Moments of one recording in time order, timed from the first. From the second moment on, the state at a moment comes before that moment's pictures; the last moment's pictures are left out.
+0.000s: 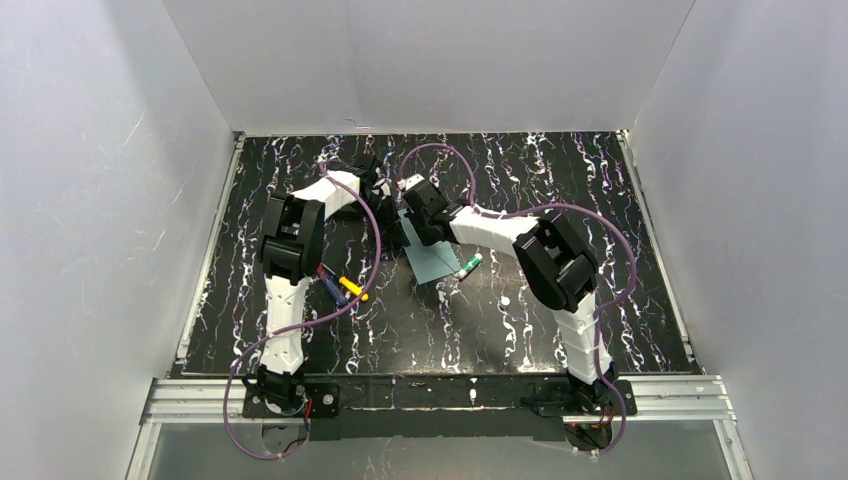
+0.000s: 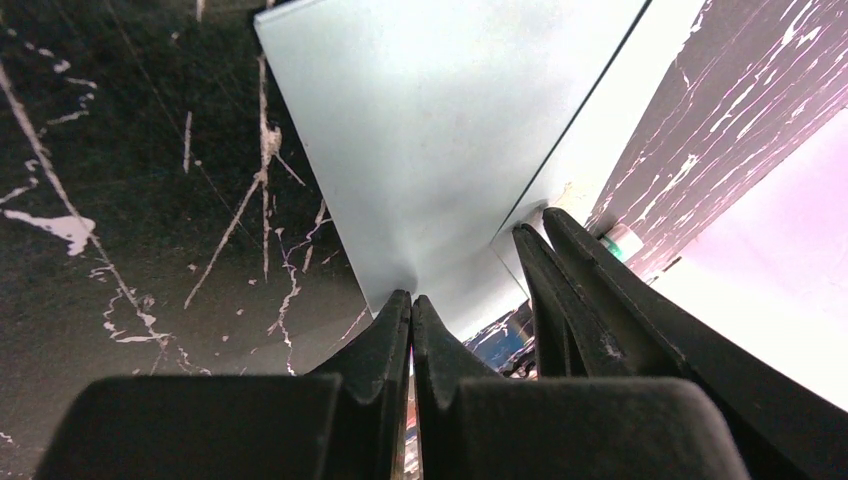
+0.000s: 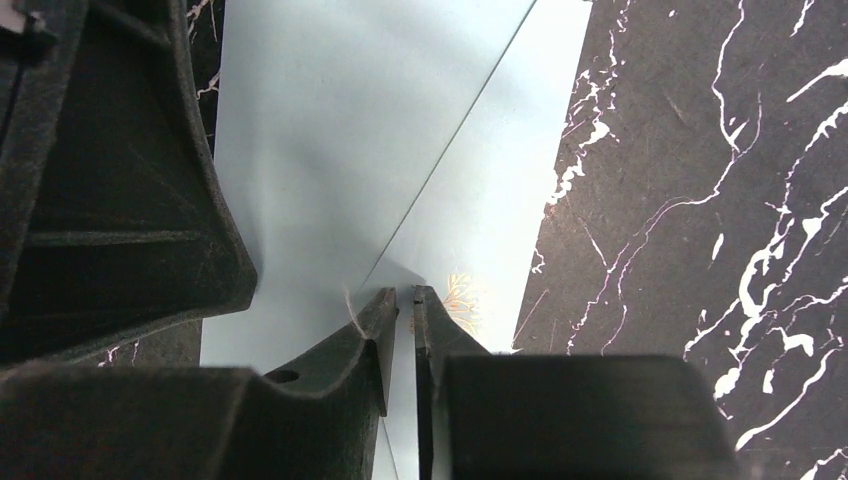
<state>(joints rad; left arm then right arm) -0.32 2.25 1.67 -0.79 0.55 -0.59 0.80 2.13 1.52 -0.32 0.21 0.13</state>
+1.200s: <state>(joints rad) -0.31 2.23 1.61 -0.69 0.53 -0.73 0.86 1.92 1.19 -0.18 0.10 -0.01</state>
